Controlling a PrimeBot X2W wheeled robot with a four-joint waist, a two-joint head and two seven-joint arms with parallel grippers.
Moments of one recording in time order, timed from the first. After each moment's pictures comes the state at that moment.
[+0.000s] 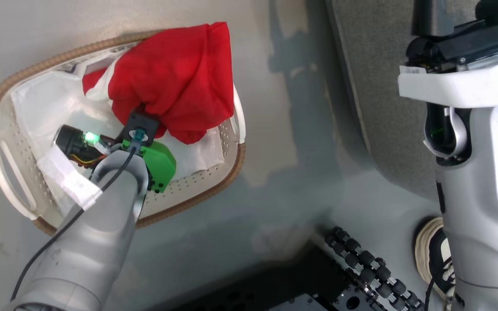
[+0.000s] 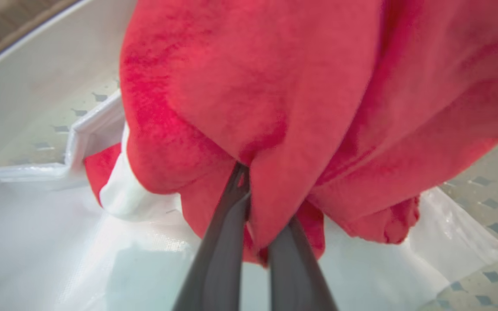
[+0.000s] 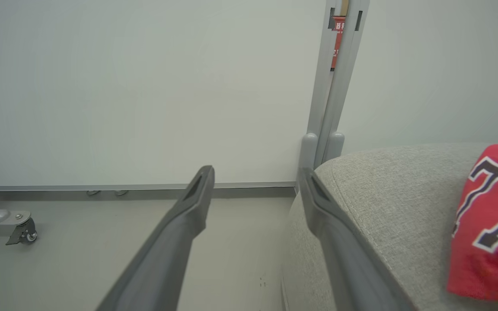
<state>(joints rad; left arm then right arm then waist) -0.87 0.11 -0.59 1.09 -0.16 0.06 -0.26 -0.74 -0.05 0.08 -0.03 0.26 0.13 -0.26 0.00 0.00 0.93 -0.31</state>
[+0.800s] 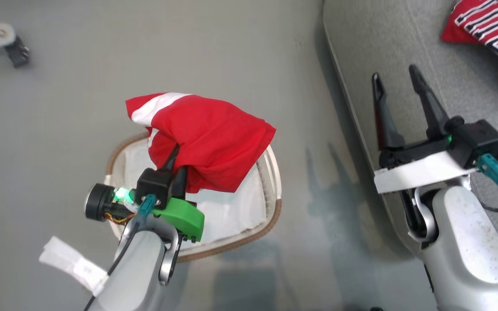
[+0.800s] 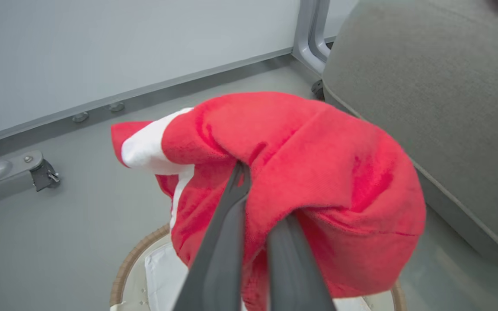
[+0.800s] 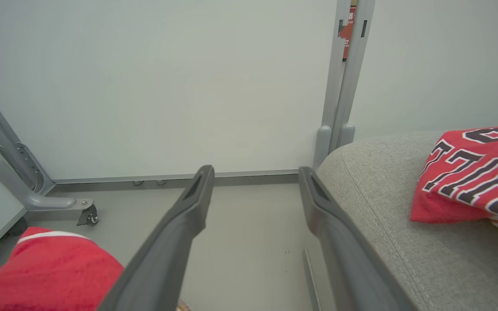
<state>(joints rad) -0.46 0.09 -0.43 0.54 -0.18 0.03 -0.26 -0.44 -0.07 0.10 0.14 0.21 0.13 -0.26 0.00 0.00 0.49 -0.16</state>
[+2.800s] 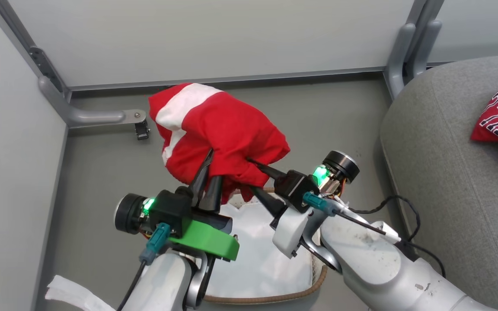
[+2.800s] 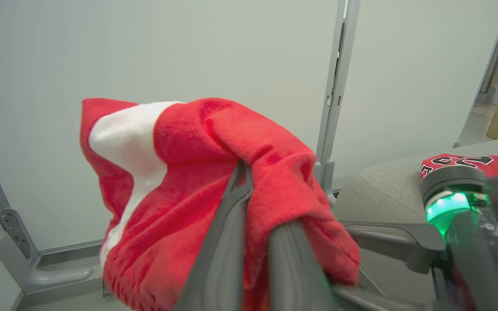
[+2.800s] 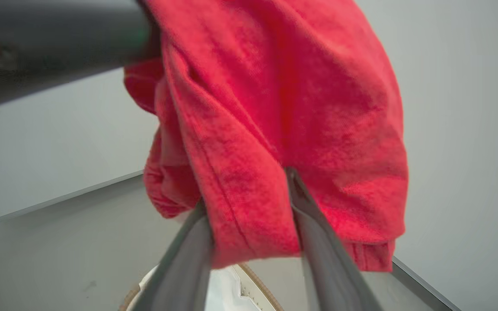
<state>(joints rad) -0.30 0.05 -0.48 0.20 -0.26 0.02 -0.26 -0.66 -0.05 0.79 0.59 0.18 0.13 -0.26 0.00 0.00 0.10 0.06</state>
